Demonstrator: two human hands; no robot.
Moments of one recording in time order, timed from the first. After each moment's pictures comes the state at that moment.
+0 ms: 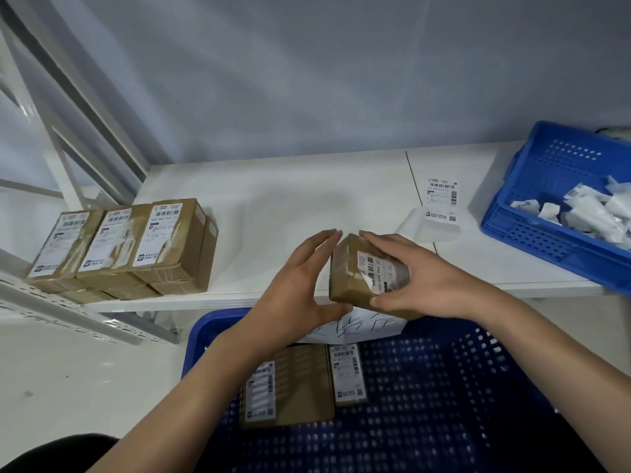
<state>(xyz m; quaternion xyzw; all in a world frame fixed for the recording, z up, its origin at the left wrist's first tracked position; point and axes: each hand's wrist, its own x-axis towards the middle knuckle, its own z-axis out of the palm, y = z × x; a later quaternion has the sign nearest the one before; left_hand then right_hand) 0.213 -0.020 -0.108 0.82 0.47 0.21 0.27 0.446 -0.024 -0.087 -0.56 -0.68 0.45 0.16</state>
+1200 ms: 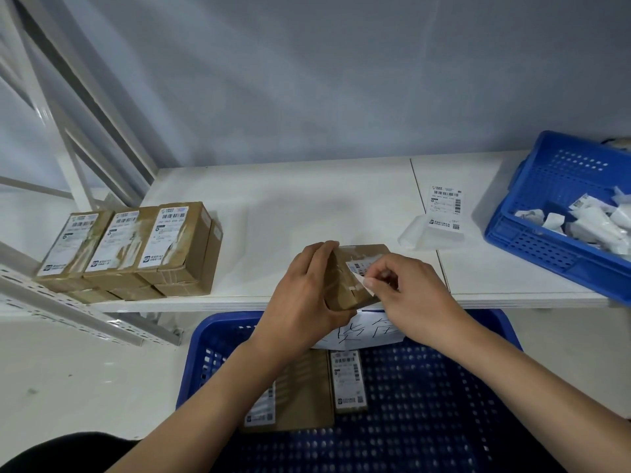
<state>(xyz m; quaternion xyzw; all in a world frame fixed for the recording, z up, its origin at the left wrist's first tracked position) 0.227 -0.028 -0.112 0.79 0.52 0.24 0.20 0.413 -0.042 -0.089 -0.63 -0.64 0.35 0.26</state>
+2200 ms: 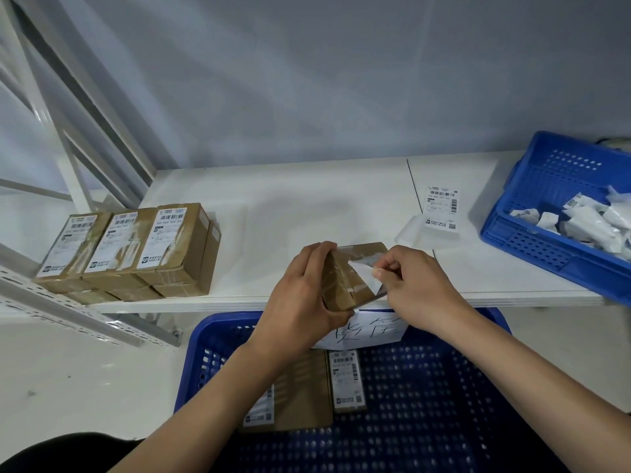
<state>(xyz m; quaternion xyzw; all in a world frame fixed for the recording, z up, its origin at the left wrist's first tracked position) 0.228 -0.033 -0.112 0.79 0.53 0.23 0.21 0.423 -0.034 -0.086 -0.68 -0.59 0.35 0.23</state>
